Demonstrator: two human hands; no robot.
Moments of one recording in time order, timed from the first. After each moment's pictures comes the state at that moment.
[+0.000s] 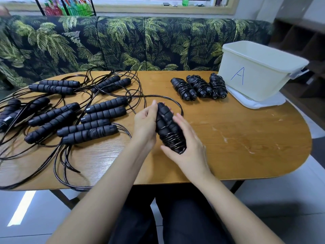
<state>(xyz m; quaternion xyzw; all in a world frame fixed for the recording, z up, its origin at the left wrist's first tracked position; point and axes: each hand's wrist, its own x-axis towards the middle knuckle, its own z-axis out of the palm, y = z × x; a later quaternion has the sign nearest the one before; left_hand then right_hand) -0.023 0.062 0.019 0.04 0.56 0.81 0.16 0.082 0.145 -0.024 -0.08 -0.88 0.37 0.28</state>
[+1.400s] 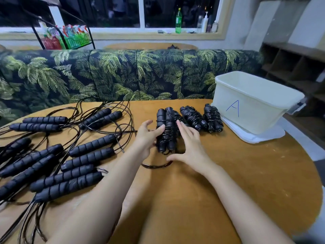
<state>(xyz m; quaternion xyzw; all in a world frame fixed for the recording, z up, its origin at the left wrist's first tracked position) -0.139 0.124 0.017 0.04 0.66 0.71 0.23 -0.036 0.260 -0.005 -0.08 -0.95 0.29 0.11</state>
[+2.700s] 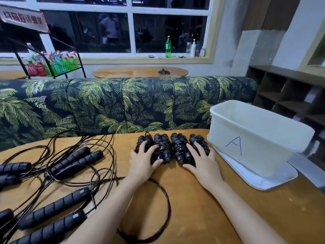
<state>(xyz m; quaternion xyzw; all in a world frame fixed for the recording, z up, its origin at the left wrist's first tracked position) -0.263 0.200 -0.041 0.28 0.94 0.19 0.00 -0.134 0.387 -0.036 -0.21 -0.97 0.08 0.10</state>
